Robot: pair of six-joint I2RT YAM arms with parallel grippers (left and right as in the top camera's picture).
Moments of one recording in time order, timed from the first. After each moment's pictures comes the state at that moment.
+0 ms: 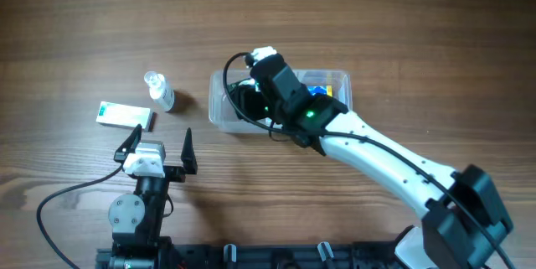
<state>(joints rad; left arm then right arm) -0.04 0.01 0.01 -0.07 0.05 -0.01 0.77 1.67 1.17 -0.28 -0.02 0.51</state>
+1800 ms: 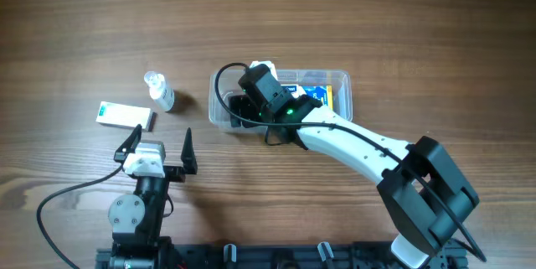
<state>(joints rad) -0.04 0.01 0.01 -0.07 0.05 -0.01 0.78 1.84 1.17 -0.29 0.05 0.56</state>
